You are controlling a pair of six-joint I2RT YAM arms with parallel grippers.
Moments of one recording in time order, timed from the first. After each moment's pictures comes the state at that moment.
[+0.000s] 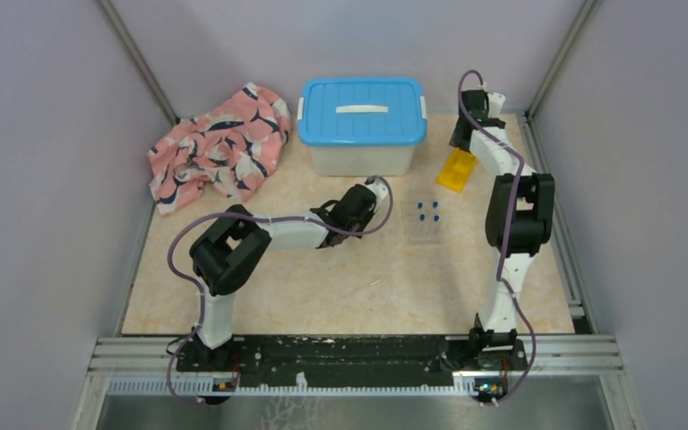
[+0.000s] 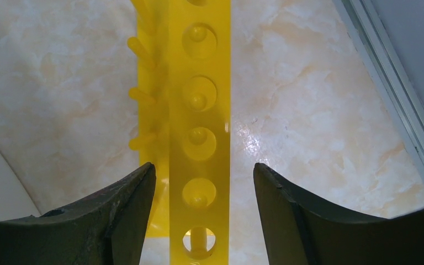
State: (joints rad) left arm -0.86 1.98 1.19 0.05 -0.33 0.00; right arm 0.05 2.06 1.73 -0.50 0.46 0.37
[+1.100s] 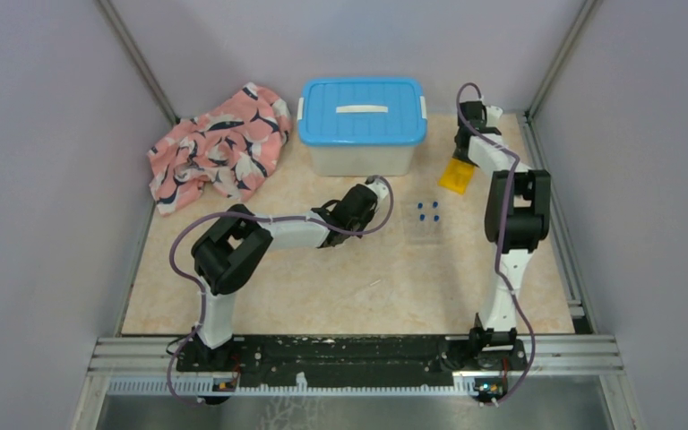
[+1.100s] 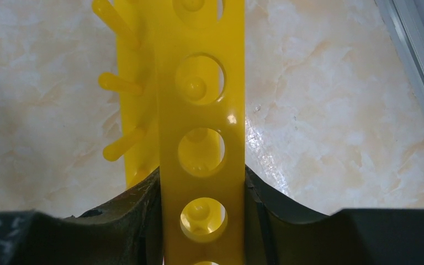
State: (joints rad) left arm -0.86 2.00 1.20 0.05 -0.34 -0.01; right arm 0.03 2.11 1.67 -0.47 0.43 0.38
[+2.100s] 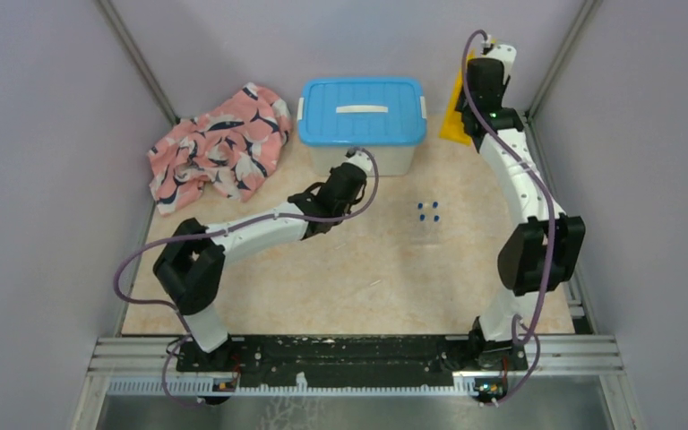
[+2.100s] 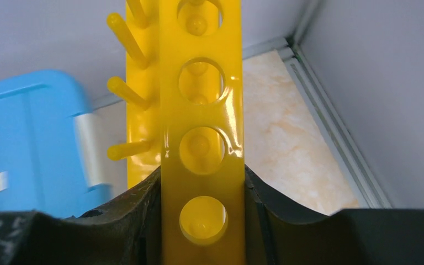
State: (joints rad) left arm -0.86 1.77 1.24 -0.10 -0.57 -0.02; right arm 0.12 1.75 1.72 -0.41 0.47 0.22
